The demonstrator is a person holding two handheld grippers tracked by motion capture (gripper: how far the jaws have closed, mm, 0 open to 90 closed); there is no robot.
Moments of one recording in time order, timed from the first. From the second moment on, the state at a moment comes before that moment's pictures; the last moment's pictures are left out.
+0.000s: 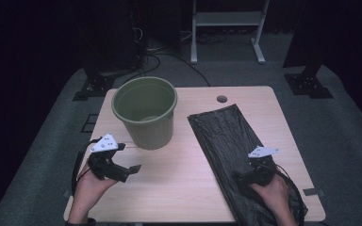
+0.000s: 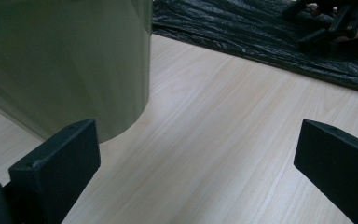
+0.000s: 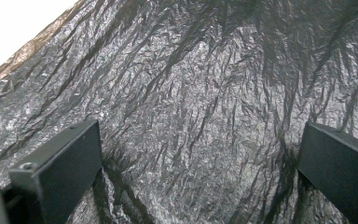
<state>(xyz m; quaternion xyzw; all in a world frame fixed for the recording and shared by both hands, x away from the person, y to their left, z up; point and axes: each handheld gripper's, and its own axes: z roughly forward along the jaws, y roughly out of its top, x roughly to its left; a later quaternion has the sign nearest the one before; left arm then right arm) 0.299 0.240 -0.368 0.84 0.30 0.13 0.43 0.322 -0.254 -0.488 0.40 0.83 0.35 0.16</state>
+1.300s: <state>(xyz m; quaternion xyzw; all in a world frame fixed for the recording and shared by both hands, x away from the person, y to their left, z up) 0.363 0.258 -0.274 0.82 0.33 0.16 0.43 0.323 -0.254 -0.488 0.41 0.83 0.35 0.16</state>
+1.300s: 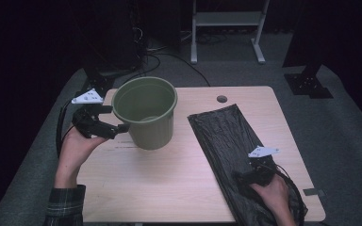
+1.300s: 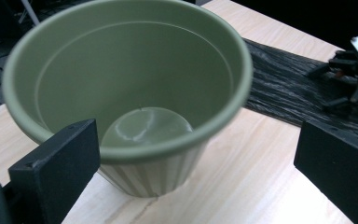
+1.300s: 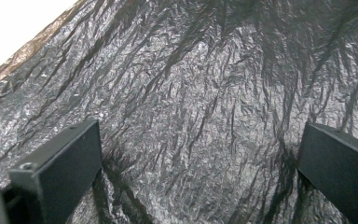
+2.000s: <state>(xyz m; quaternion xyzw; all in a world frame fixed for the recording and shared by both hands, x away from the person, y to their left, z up) 0.433 0.274 -0.296 0.82 0.35 0.17 0.42 0.323 -0.254 -0.488 0.41 0.83 0.35 0.16</state>
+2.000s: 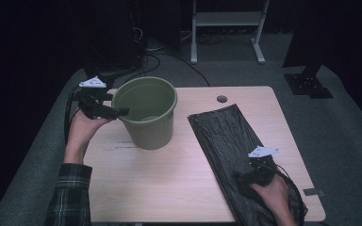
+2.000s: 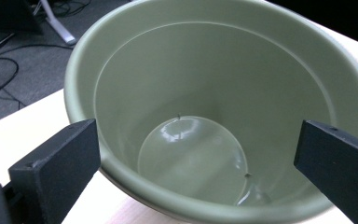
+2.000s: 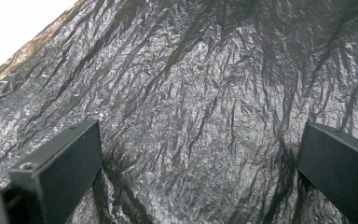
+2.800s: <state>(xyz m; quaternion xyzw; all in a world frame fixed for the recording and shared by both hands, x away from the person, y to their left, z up) 0.447 0.272 -0.315 0.82 0.38 0.14 0.40 0.323 -0.254 -0.488 0.41 0.83 0.35 0.16</state>
